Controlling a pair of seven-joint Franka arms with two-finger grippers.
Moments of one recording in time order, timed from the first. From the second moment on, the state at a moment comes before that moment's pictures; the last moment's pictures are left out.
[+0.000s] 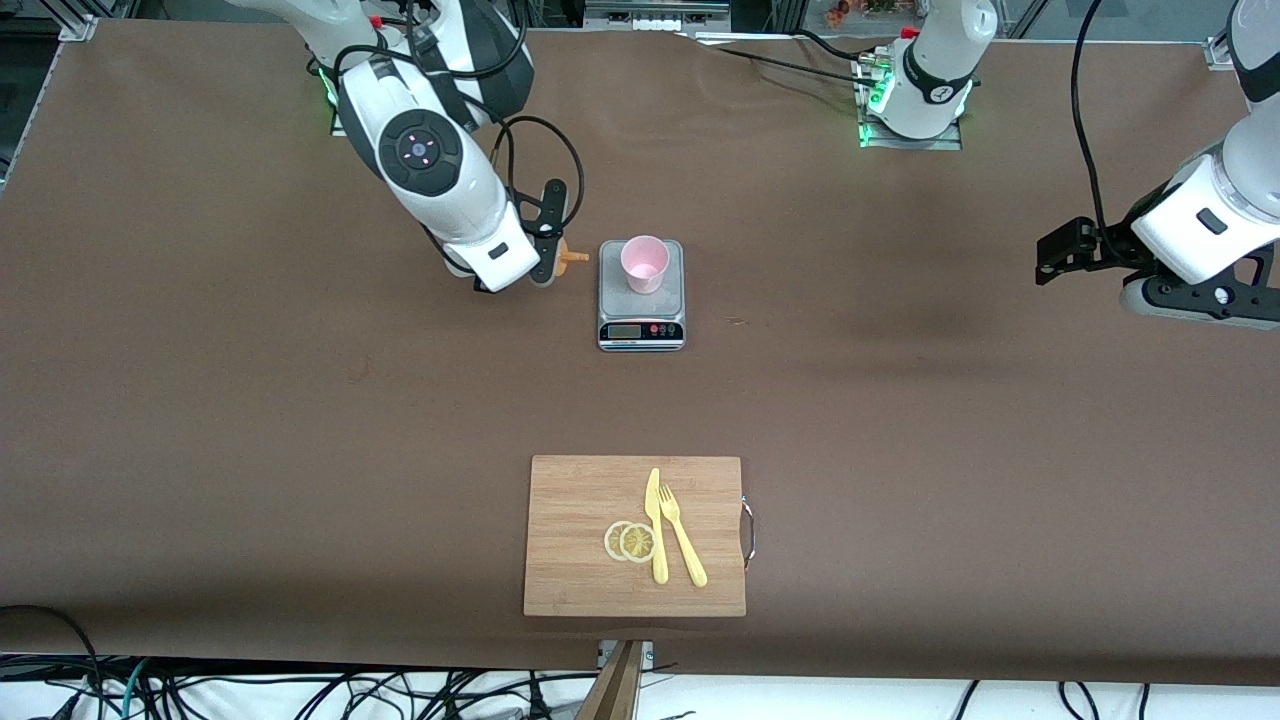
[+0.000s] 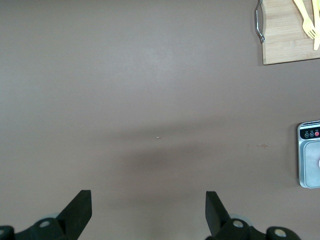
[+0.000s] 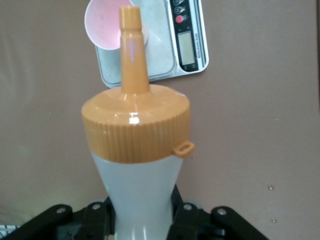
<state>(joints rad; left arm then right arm) 0.00 0.11 -0.08 -1.51 0.00 1.56 0.03 0.69 0.27 -0.09 -1.74 0.12 1.81 -0.87</state>
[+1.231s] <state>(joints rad) 0.00 0.11 -0.08 -1.51 0.00 1.56 0.03 0.73 0.34 0.00 -1.81 0.03 1.81 -0.80</state>
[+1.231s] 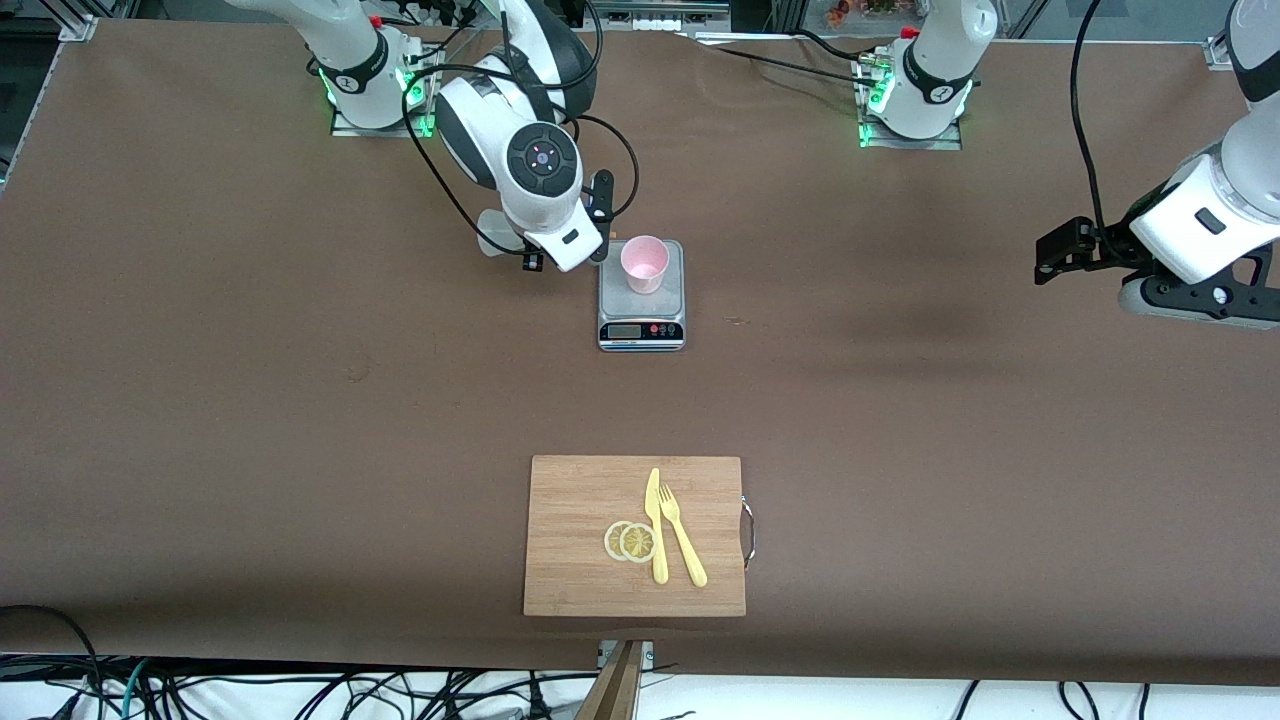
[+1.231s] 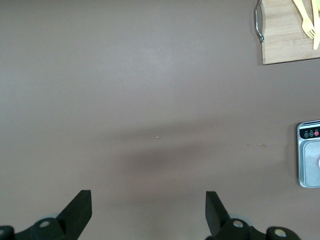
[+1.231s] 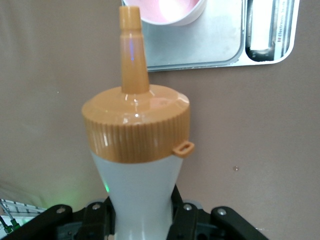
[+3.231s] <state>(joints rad) 0.00 0.11 -0.08 -1.51 0.00 1.55 0.03 0.47 0.26 -0.01 -1.77 0.21 1.75 -1.02</state>
